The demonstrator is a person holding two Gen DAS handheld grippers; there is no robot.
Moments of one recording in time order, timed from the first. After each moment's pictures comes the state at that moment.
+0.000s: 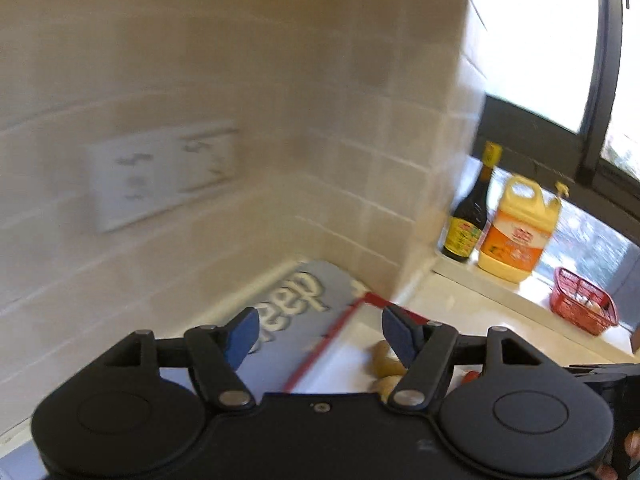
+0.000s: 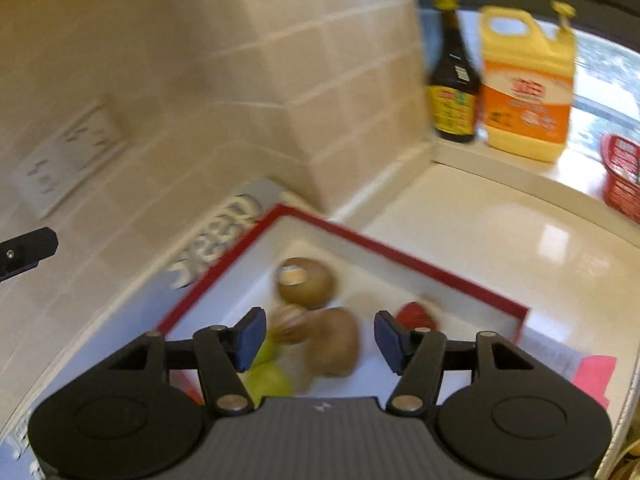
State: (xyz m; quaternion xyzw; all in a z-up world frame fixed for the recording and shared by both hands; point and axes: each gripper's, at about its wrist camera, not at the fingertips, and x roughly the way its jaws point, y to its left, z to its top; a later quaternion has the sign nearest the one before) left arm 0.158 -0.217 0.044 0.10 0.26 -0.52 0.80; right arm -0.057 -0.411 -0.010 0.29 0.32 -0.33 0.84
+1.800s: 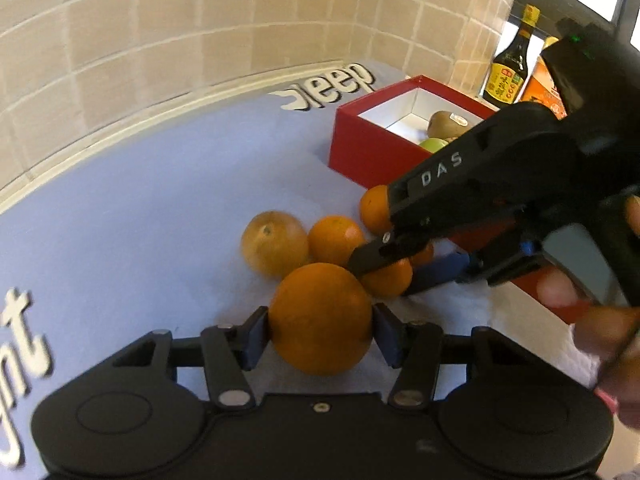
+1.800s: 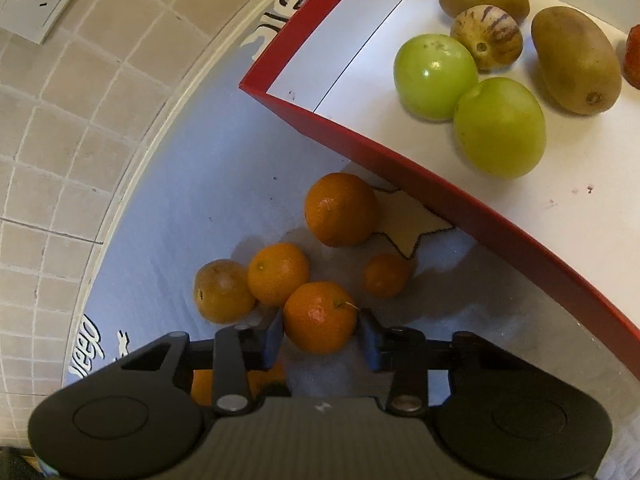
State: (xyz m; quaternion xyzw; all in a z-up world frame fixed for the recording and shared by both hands) left arm 0.135 -0.117 -0.139 0.15 0.39 -0.48 0.77; right arm 0.050 -0.315 -0.140 0.46 0.47 -0.18 0.73
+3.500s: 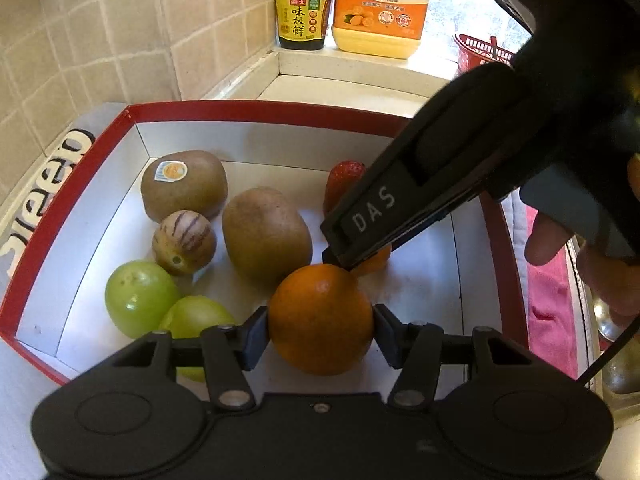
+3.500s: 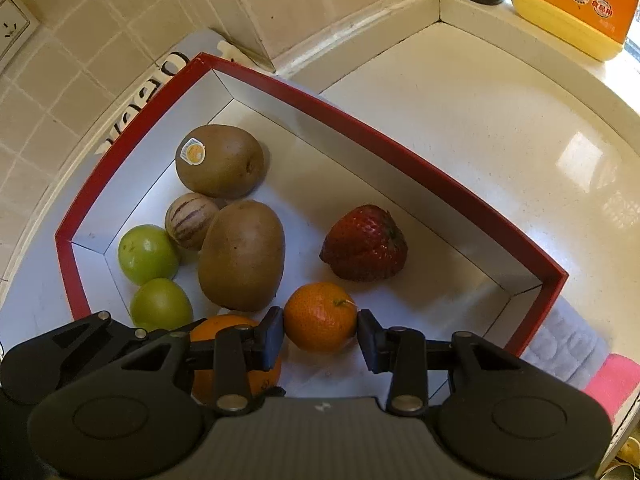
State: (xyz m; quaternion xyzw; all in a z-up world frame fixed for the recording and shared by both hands) left arm 0.039 -0.353 -0.140 0.31 0.34 -0.63 0.62; right arm -0.046 -0.481 -0.119 0.34 0.50 -0.27 0.75
